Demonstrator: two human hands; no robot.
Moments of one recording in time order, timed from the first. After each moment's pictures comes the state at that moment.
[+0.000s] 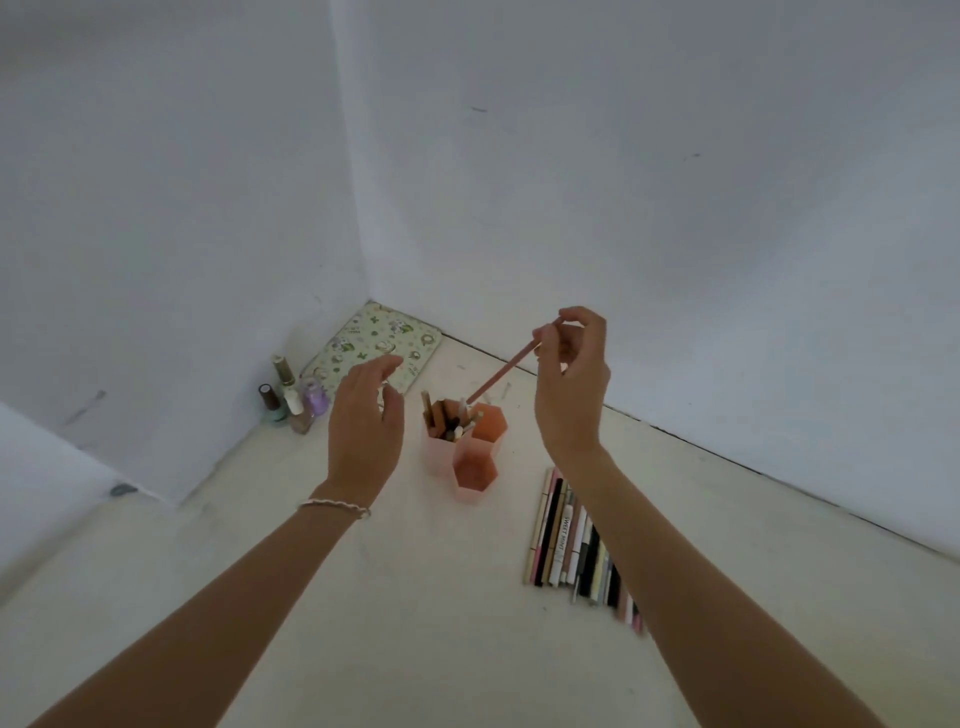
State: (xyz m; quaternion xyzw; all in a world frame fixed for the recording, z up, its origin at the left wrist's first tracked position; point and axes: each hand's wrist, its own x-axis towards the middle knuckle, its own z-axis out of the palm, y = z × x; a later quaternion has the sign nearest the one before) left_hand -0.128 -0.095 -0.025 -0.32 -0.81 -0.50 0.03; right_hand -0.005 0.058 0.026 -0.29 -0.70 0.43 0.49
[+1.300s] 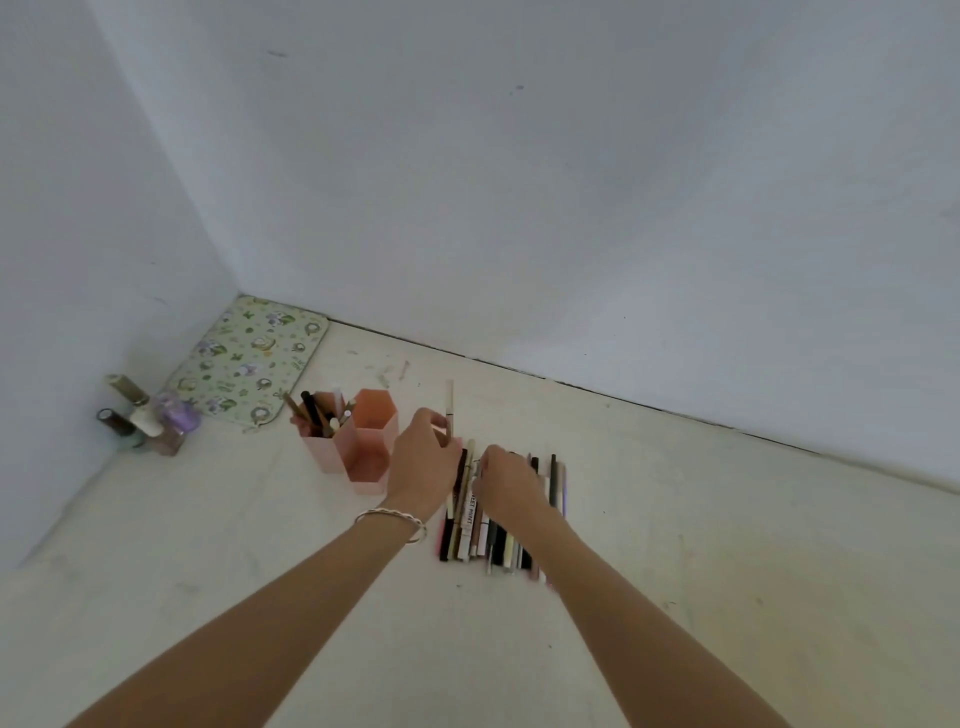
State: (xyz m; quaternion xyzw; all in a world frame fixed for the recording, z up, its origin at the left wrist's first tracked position) left_hand 0.008 0.011 -0.058 -0.26 -0.83 -0.40 -0.29; right_hand 0.108 0.072 -0.085 -0.49 -0.82 0.29 -0.07
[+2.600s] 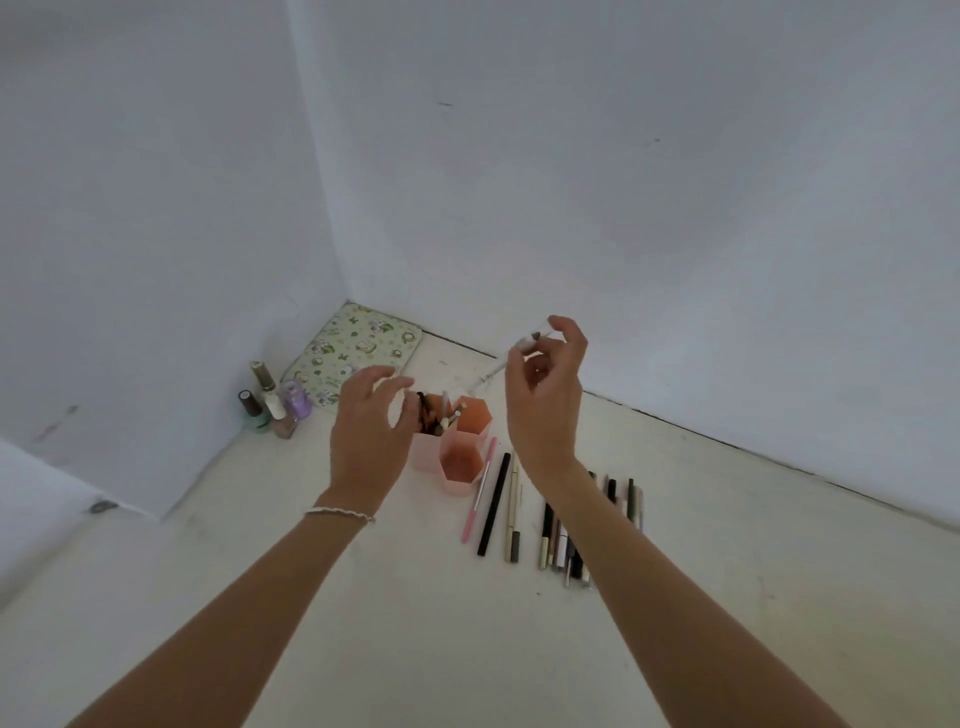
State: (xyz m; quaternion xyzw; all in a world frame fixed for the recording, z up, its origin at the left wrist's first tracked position) left_hand -0.113 -0.089 -0.036 -0.38 -0.82 -0.42 0.06; right_hand 0.007 0.039 0.009 -0.32 -0.71 0.41 0.48
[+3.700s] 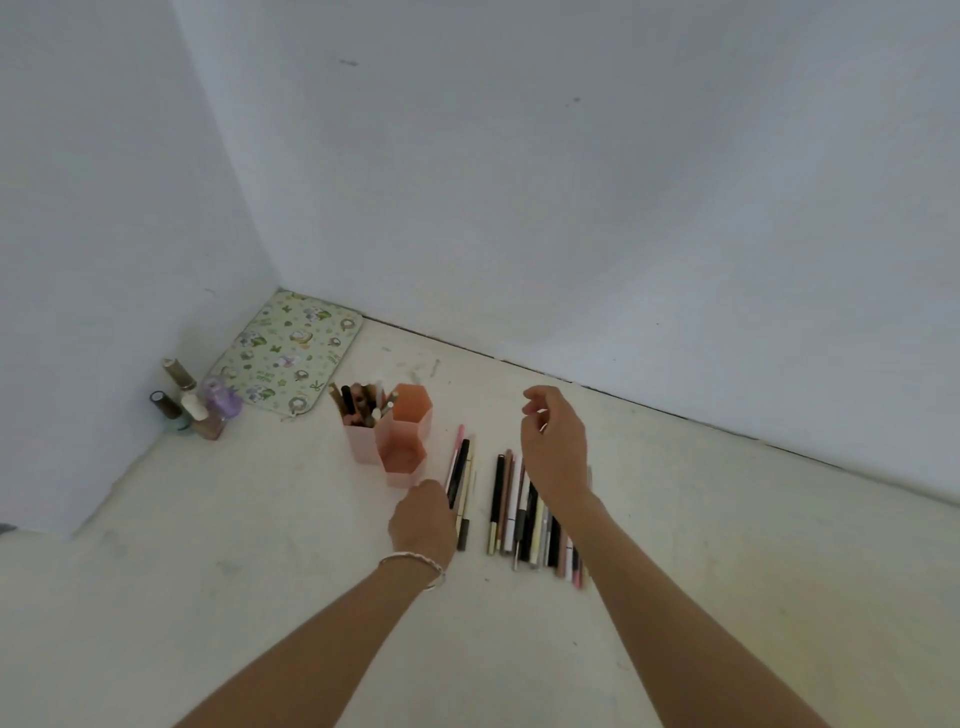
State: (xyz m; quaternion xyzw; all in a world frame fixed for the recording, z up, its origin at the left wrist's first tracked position) left_hand 0.019 -0.044 -0.096 -0.30 -0.91 -0.07 -0.28; right_hand 0.105 0.082 -0.057 -0.48 -0.74 0.38 0.28
